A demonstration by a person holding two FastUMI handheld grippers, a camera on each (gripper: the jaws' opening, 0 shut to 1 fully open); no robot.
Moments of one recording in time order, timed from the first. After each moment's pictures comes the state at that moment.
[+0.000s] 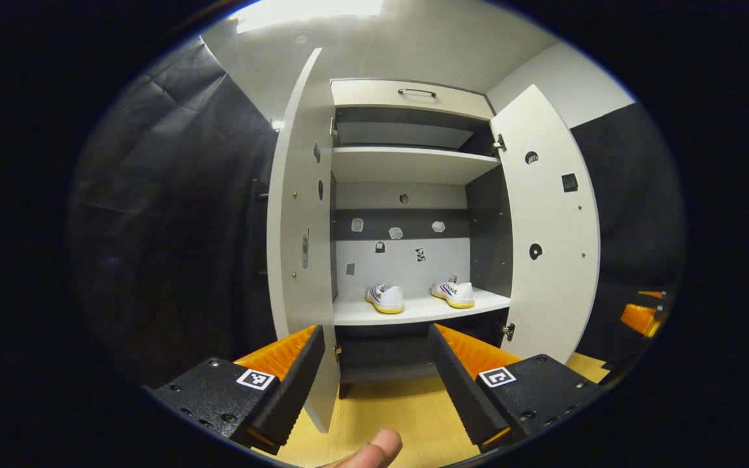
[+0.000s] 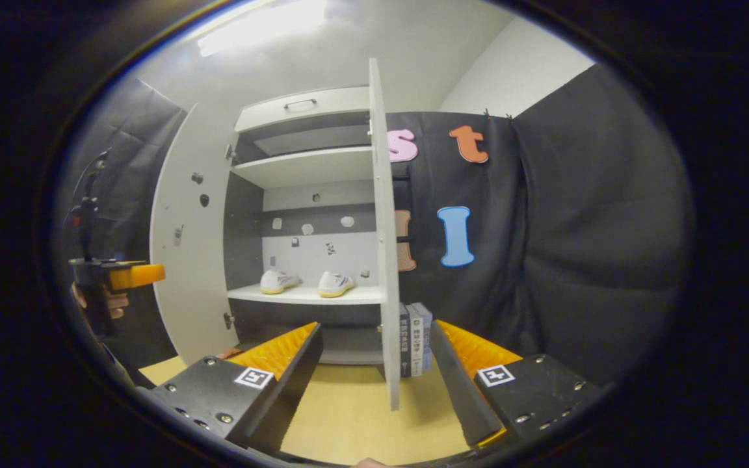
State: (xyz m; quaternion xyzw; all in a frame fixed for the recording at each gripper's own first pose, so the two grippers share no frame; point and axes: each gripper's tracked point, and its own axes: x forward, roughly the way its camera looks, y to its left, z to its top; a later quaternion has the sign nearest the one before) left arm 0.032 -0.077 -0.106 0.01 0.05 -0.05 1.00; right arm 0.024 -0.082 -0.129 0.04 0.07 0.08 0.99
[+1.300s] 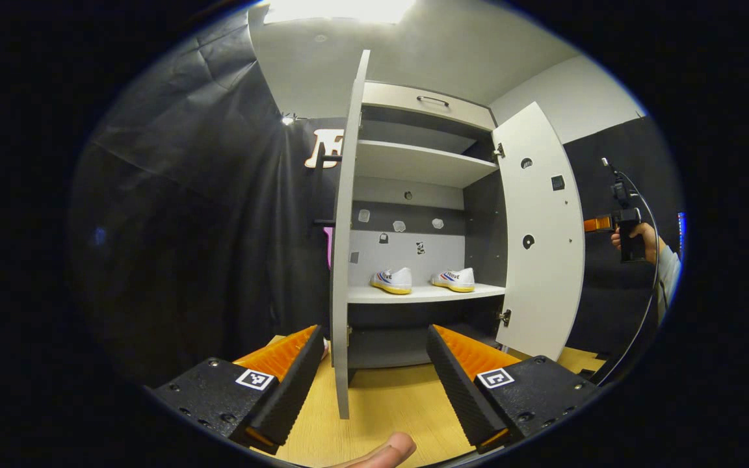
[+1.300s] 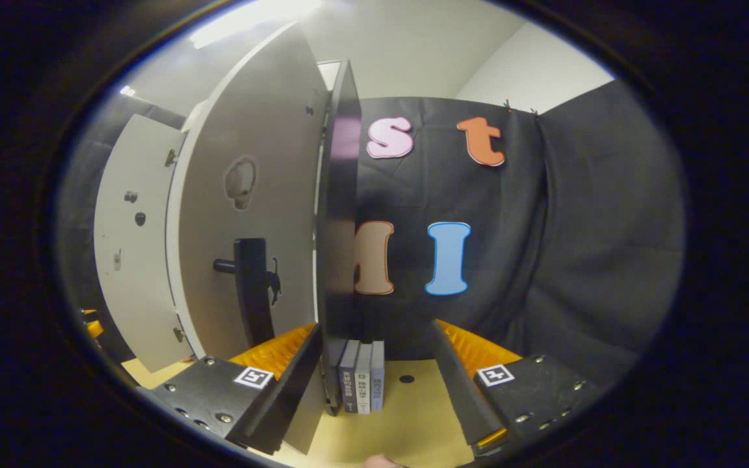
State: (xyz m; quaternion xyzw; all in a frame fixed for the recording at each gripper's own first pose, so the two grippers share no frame) left arm 0.003 -0.012 -0.161 -0.03 0.04 -0.09 0.99; right arm 0.230 -0.149 -0.051 -0.01 0.09 0.13 0.99
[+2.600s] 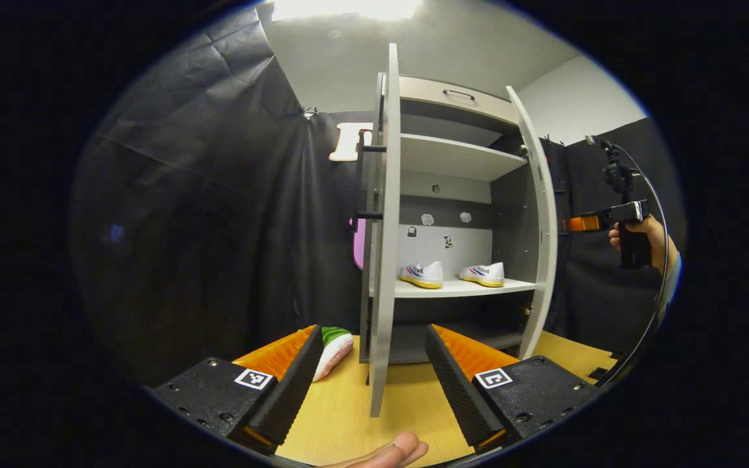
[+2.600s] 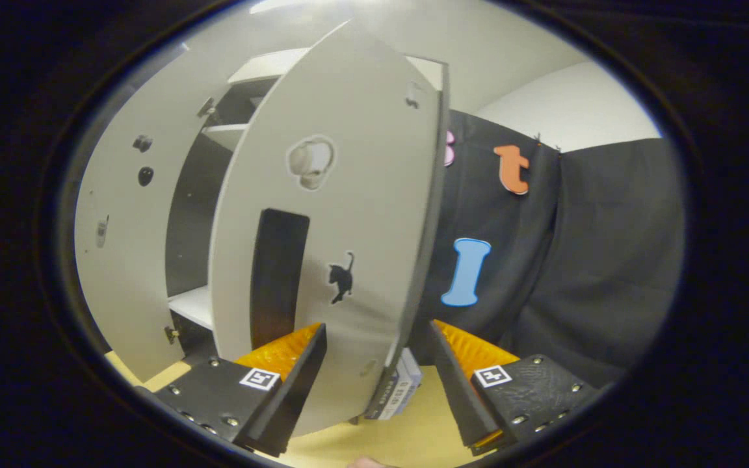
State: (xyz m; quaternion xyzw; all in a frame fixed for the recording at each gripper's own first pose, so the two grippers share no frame) left arm 0.018 0.034 -0.166 -0.02 0.06 -0.04 1.00; right arm 0.216 0.038 -0.066 -0.09 0.08 0.08 0.99
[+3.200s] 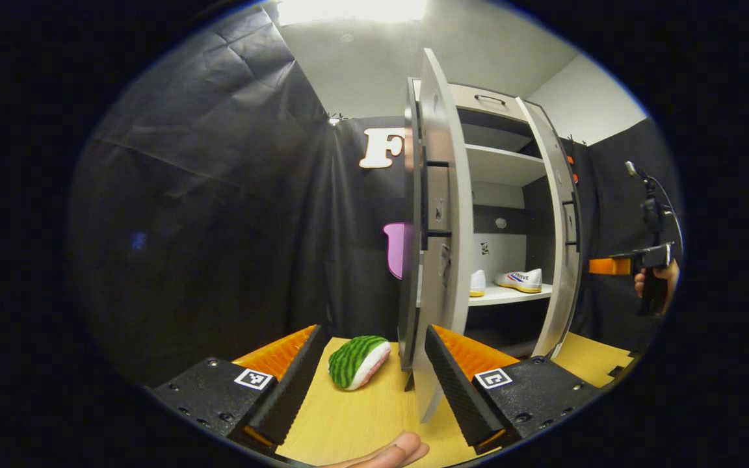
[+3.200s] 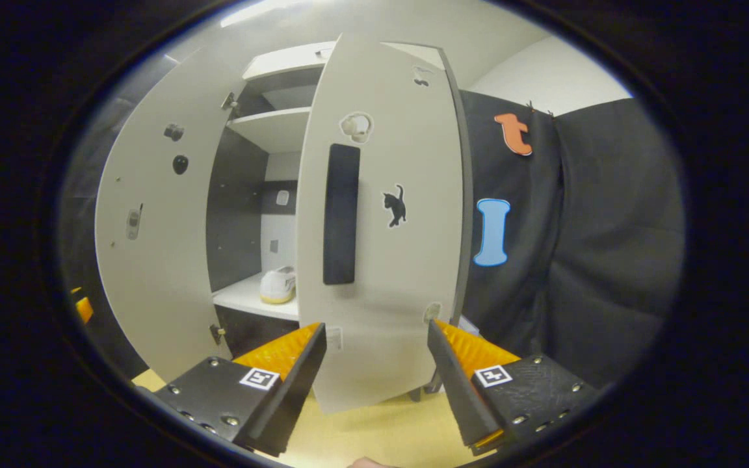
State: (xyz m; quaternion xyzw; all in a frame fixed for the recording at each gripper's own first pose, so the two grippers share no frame) left arm 0.031 0.109 -0.154 0.00 0.04 0.02 1.00; right arm 0.136 0.075 -0.138 -0.01 0.11 0.08 0.99
